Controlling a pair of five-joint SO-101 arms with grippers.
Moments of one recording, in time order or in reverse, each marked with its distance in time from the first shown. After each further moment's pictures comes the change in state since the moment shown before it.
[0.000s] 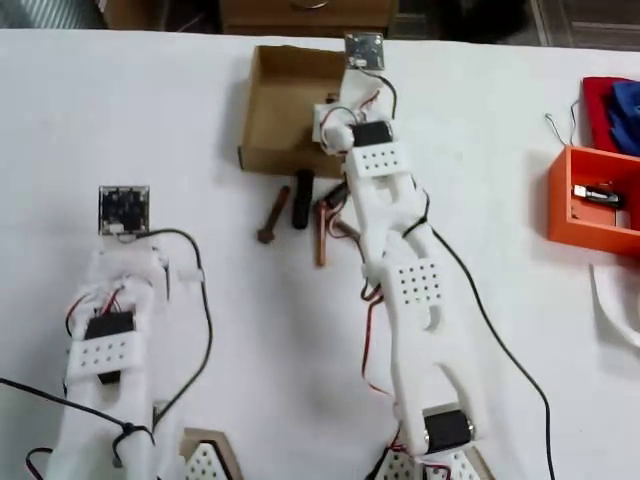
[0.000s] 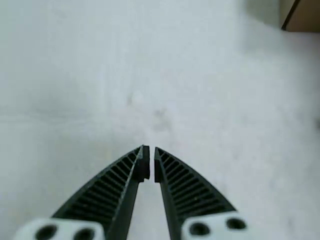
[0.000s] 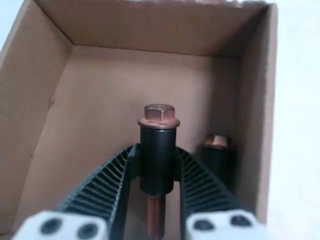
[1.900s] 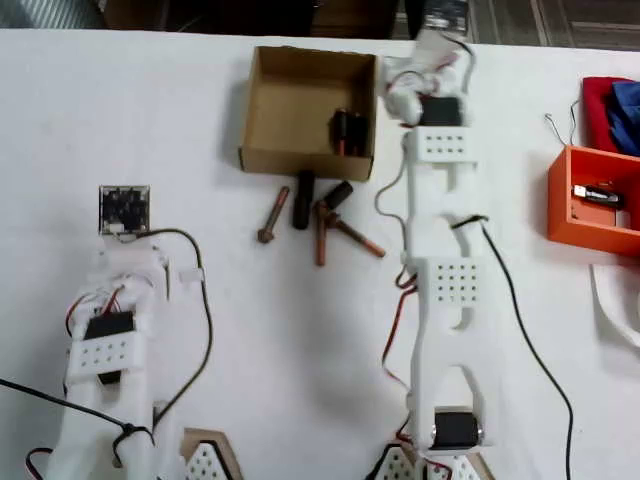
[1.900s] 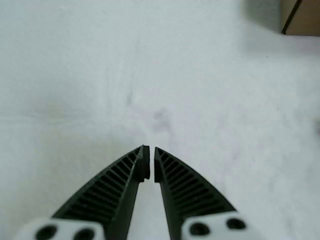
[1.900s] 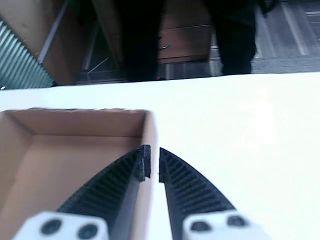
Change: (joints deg) left arm 0.0 0.0 0.0 0.0 0.0; right arm 11.8 -5.1 -8.8 3.9 3.4
